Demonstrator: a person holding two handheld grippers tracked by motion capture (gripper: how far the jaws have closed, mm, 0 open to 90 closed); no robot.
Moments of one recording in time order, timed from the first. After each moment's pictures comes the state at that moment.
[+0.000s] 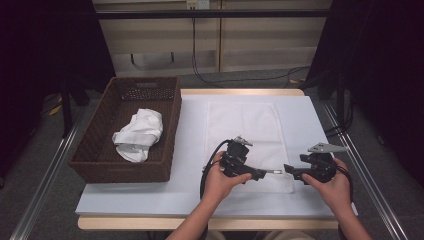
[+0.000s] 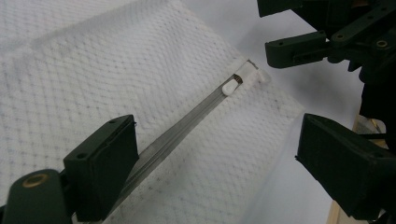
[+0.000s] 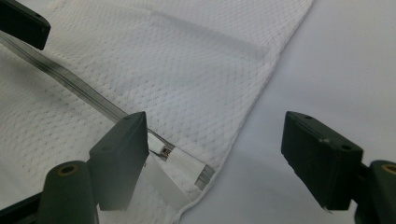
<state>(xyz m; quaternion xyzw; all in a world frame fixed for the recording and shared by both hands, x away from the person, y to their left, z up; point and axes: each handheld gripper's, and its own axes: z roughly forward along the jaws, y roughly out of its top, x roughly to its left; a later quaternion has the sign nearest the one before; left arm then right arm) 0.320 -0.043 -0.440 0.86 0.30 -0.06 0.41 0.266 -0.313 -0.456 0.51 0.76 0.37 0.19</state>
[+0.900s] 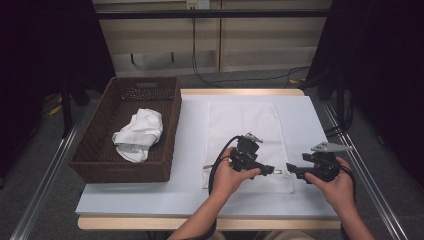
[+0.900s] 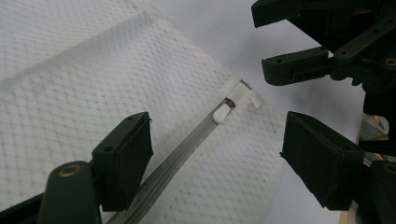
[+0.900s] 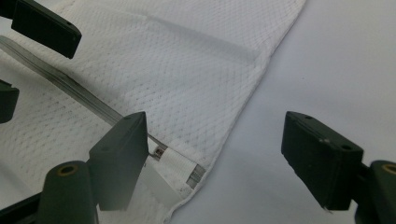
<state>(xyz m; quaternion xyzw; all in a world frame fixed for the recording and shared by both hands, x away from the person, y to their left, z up) 0.329 -0.070 -0.438 0.87 0.28 -0.06 0.41 0.265 -0.320 -0.453 0.51 0.75 0.37 0.19</state>
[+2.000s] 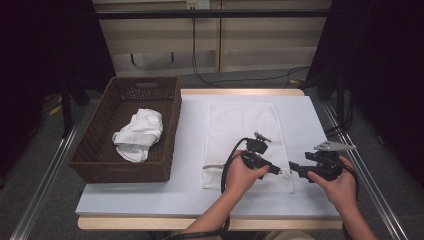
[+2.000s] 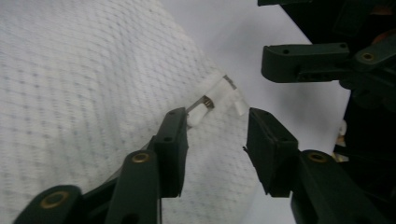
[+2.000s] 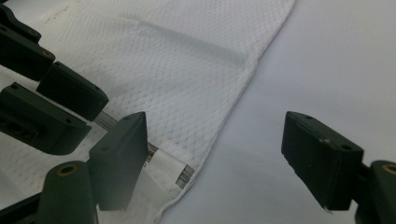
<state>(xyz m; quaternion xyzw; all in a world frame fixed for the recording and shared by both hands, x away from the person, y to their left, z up) 0.334 -0.098 -0.452 0.85 0.34 -0.16 0.37 0.266 -0.326 -0.449 0.51 0.75 0.37 0.20</state>
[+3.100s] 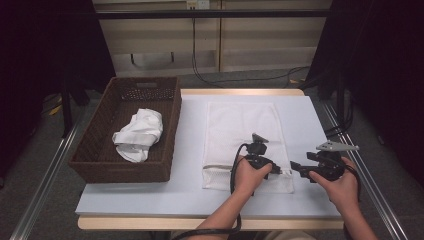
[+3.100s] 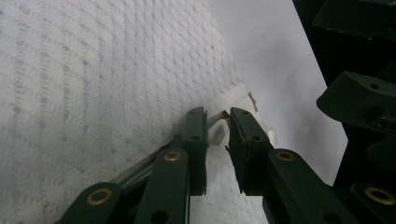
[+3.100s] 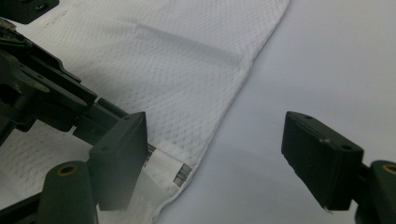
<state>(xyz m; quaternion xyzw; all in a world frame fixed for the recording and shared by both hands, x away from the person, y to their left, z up) 0.342 -0.114 -0.483 0.79 0.46 -0.21 0.36 0.263 -0.329 -0.448 0.52 0.74 0.38 0.20</state>
